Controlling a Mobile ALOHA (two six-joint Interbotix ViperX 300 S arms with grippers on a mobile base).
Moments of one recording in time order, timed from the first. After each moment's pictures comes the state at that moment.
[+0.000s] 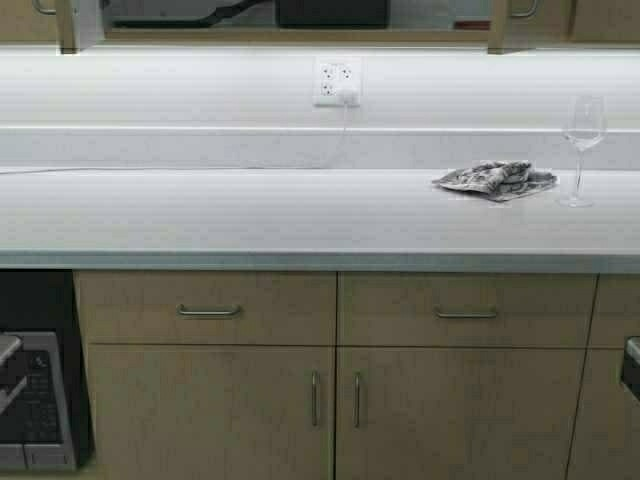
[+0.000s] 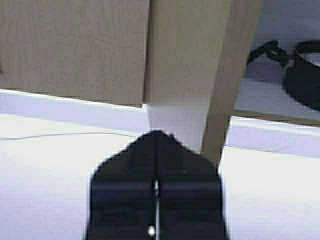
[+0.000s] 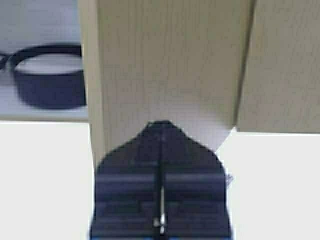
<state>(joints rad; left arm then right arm) 0.14 -0.41 0.26 -0.19 0.16 0.13 0.07 -0.44 0.29 -0.34 0.13 0.30</state>
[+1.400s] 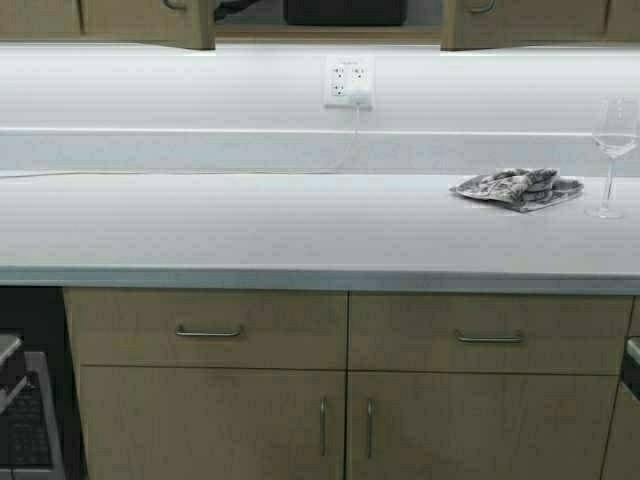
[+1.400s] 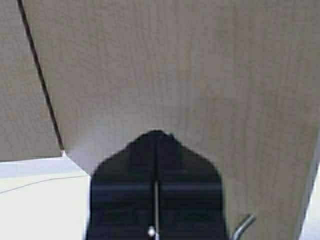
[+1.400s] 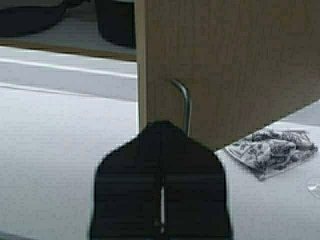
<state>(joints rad) -0.08 -0.30 0.20 -0.17 0.10 0.22 0.25 -0.65 0.59 -0.33 0.13 0.29</state>
